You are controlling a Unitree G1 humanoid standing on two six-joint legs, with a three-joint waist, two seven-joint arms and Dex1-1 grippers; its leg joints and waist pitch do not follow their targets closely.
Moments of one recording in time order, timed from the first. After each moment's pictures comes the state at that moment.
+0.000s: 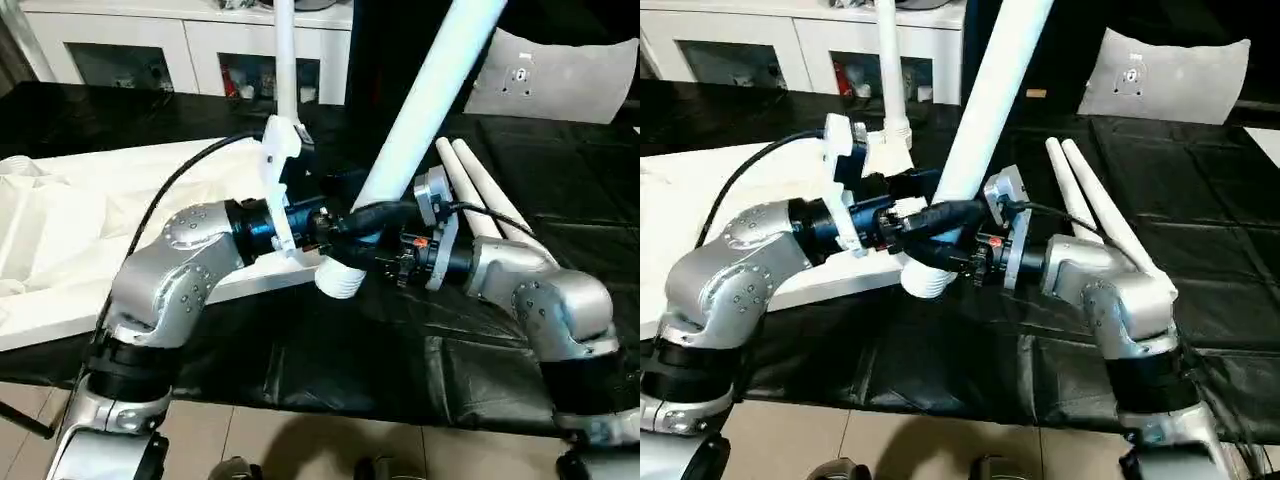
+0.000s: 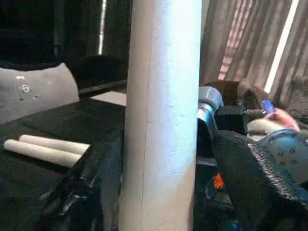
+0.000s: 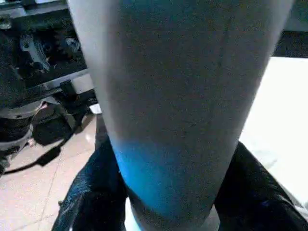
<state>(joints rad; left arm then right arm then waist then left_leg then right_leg) -0.55 0.26 -0.10 -0.16 -0.59 0.61 -0.83 -0.48 -0.34 0.10 -0.03 0.58 0.69 0.91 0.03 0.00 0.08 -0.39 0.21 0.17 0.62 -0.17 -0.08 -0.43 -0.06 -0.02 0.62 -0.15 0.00</state>
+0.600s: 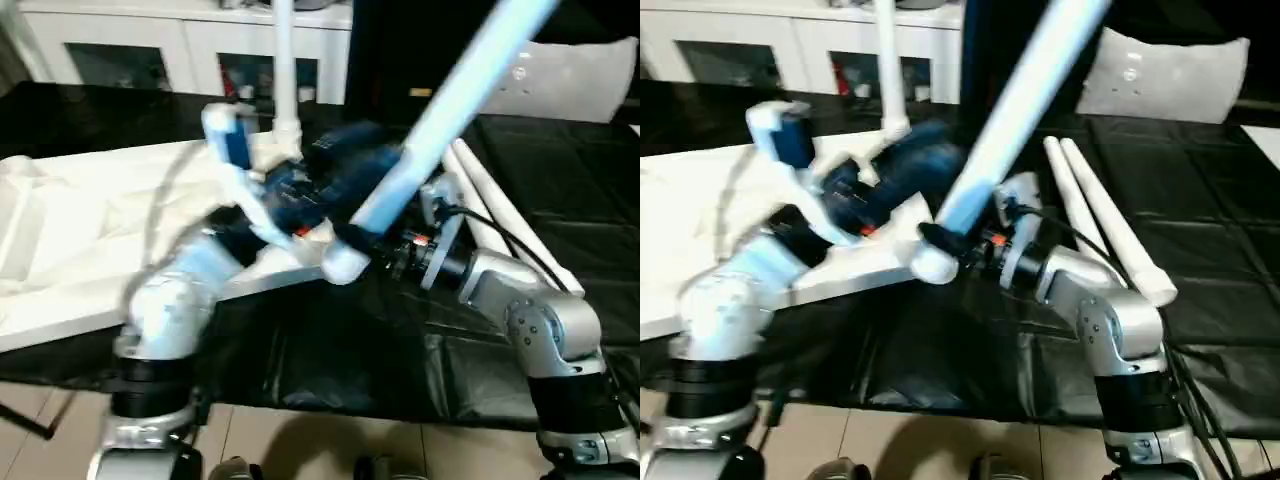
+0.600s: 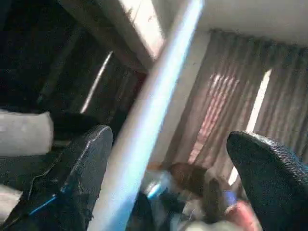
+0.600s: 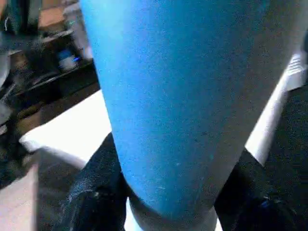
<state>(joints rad) -0.51 0.17 0.08 -0.14 -0.81 0.63 -0.76 -0.42 -0.25 -0.01 -0.03 0.53 0.62 0.66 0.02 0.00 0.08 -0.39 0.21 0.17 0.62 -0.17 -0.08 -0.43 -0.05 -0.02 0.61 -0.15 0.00</state>
